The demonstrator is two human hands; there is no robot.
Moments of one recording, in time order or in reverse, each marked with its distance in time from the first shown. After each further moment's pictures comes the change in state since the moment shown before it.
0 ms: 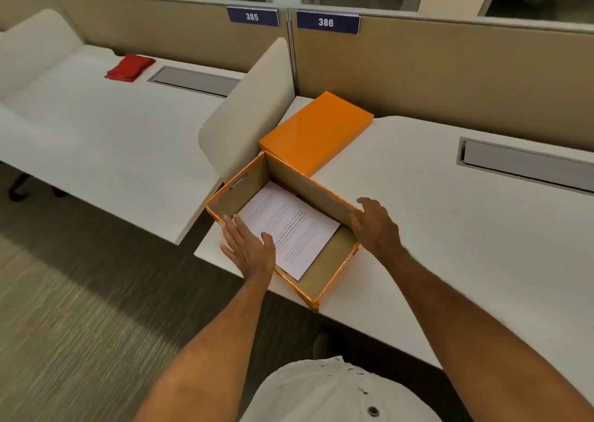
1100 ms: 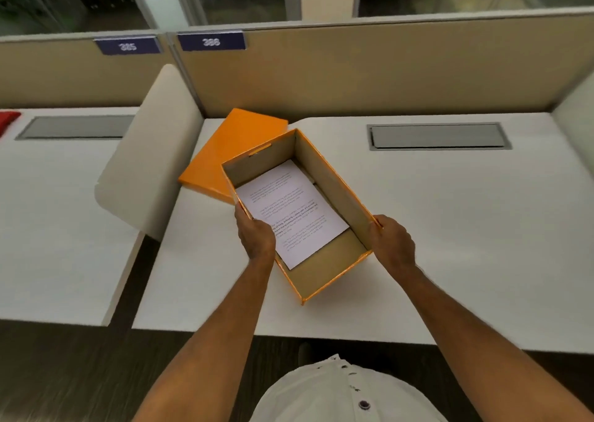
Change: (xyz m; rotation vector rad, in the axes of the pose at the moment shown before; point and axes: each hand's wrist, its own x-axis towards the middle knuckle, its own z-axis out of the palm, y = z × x) left_hand 0.014 0.144 0.053 -0.652 -0.264 -0.014; right_hand -0.059 0.102 -0.054 0.097 0.307 0.443
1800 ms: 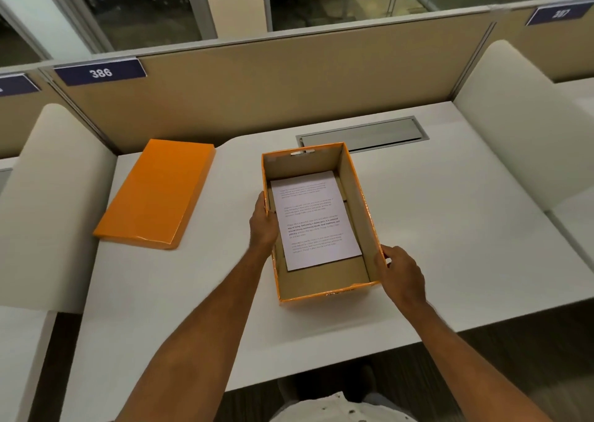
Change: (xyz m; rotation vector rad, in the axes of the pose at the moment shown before) left_hand -0.015 0.058 0.161 0.087 -0.625 0.259; right_hand -0.027 0.107 -0.068 0.055 0.151 0.238
